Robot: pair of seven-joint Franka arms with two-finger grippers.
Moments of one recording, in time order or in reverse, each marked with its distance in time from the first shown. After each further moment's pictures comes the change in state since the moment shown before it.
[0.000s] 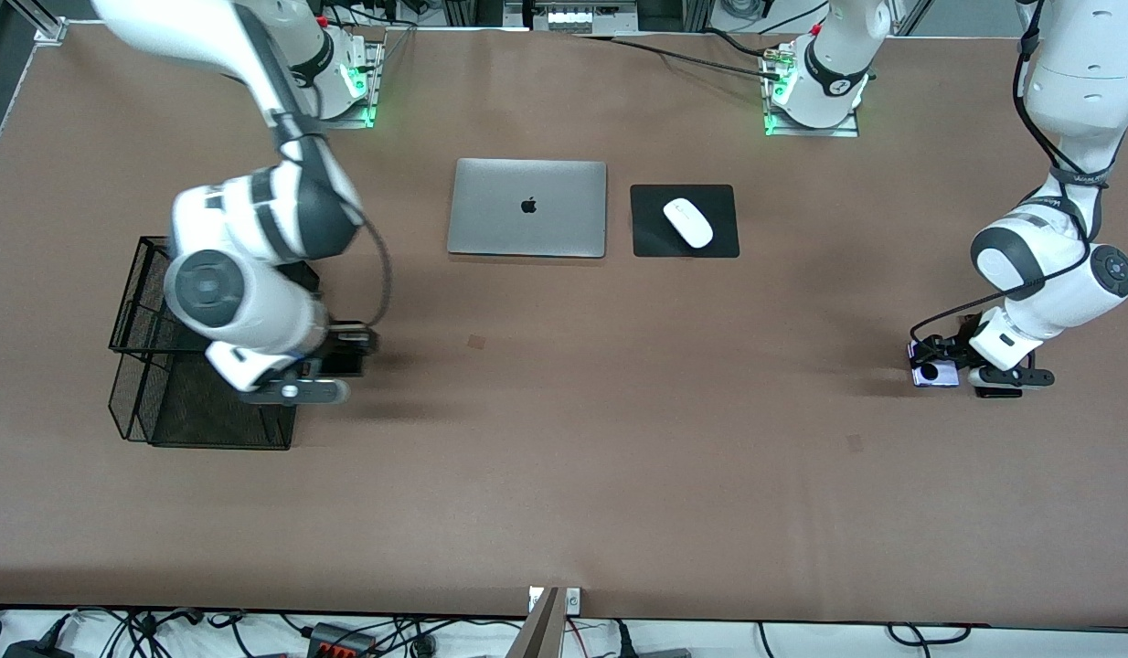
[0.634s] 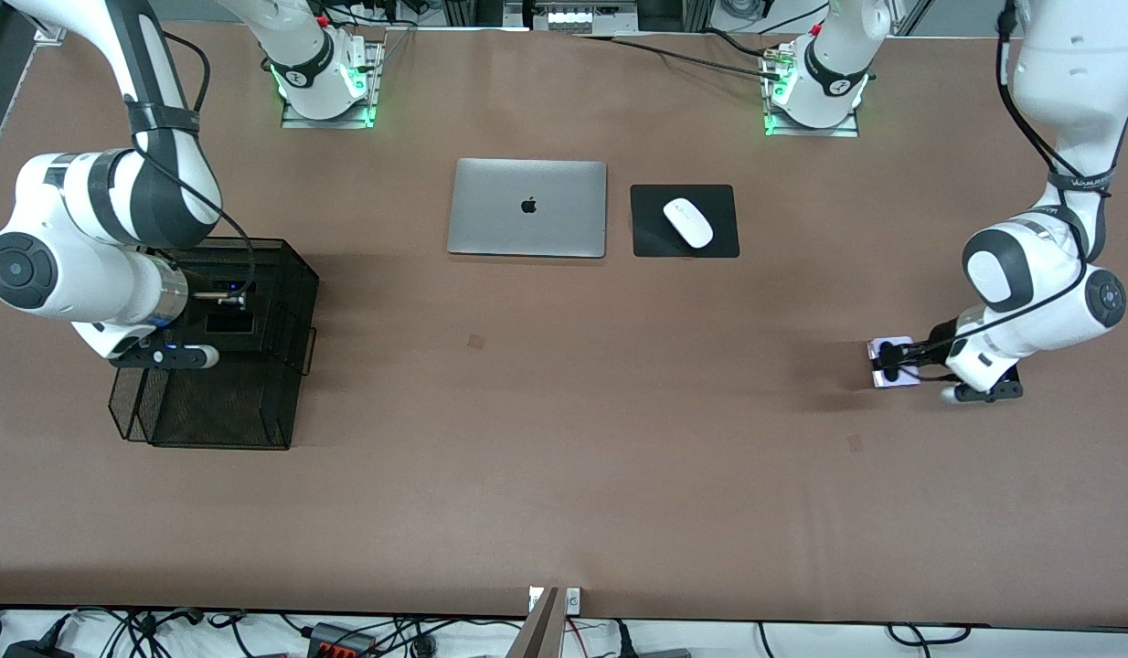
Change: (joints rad) left arm -0.157 -0.072 -0.007 0.142 -0.003 -0.381 -0.409; right arm -0.214 -0.163 -0.003 -0.249 -0.001 -0.035 -0.180
